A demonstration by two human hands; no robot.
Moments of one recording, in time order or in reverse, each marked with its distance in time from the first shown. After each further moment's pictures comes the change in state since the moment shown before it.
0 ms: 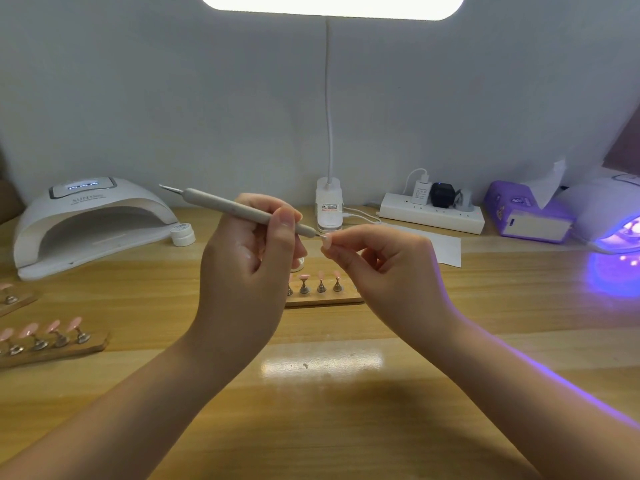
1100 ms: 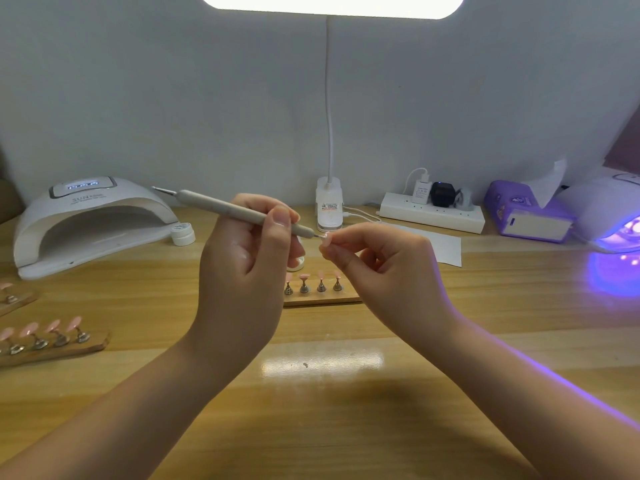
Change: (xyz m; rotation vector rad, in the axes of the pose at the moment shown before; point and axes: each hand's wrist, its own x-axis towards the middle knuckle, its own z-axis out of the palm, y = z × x) left_hand -0.001 -0.001 0.001 -0.069 0.021 -0.024; right_hand -0.001 -0.001 0.000 0.011 -0.017 0.038
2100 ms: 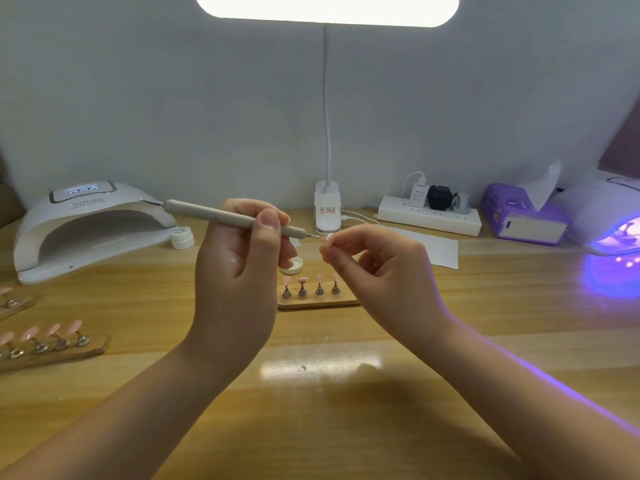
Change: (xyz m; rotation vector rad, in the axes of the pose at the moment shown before) left_hand 0.000 -0.001 -0.001 -0.093 0.031 -0.019; right_hand -0.001 0.005 0.001 0.042 0.000 0.045
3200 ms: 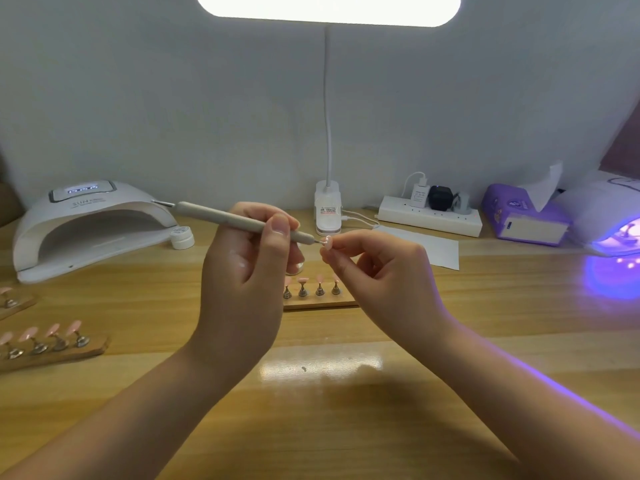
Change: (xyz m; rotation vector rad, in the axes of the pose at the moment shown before) left_hand -0.002 0.001 0.002 0.020 -0.033 -0.003; right_hand -0.001 0.000 0.001 -0.033 0.003 -0.012
